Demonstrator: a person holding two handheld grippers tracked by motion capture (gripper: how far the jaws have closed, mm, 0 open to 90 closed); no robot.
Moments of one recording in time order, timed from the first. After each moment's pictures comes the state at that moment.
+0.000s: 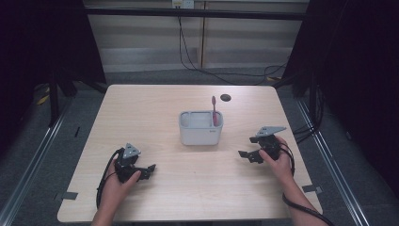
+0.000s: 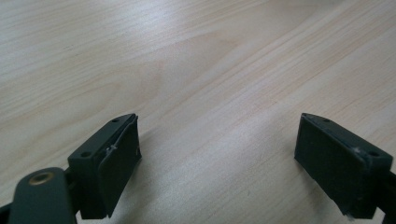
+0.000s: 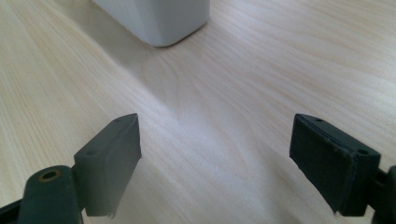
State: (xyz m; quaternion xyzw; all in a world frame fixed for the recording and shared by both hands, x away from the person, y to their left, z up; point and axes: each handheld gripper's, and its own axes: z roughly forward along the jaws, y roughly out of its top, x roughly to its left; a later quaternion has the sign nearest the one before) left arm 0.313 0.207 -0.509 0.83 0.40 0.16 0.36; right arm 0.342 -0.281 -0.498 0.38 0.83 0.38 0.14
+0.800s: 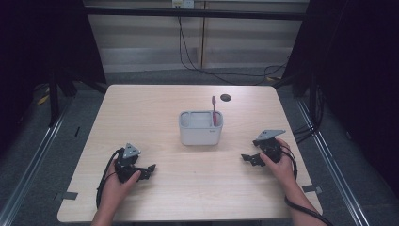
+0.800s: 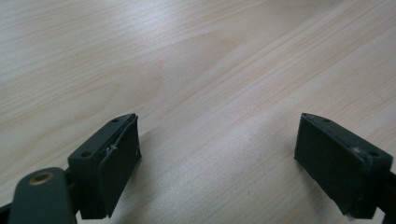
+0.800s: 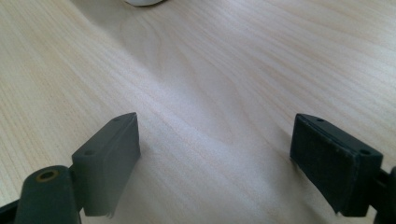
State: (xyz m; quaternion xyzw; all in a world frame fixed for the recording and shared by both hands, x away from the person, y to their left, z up) left arm 0.313 0.207 -0.509 0.83 0.40 0.16 0.36; right arm 0.339 -0.288 -0.511 0.38 0.84 0.35 0.15
